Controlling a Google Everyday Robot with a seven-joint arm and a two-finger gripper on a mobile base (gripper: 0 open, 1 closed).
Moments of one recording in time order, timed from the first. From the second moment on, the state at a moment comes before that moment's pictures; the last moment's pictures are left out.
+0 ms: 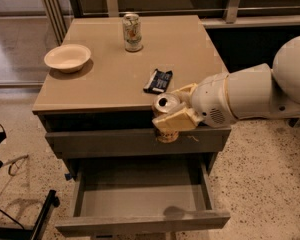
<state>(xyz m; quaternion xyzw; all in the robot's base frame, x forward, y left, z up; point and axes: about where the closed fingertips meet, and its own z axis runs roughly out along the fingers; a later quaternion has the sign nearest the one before) 0.471 -0.048 0.884 -0.50 0.74 0.23 0.40</state>
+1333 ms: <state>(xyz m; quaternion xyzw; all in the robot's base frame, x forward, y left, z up) 0.571 -0.110 0.893 -0.41 0.80 0.20 0.38</state>
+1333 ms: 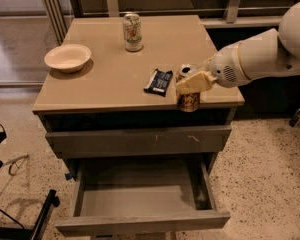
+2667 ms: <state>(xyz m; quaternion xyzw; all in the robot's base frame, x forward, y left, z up) 0.672 -0.187 0.893 -0.31 0.84 0.18 0.41</state>
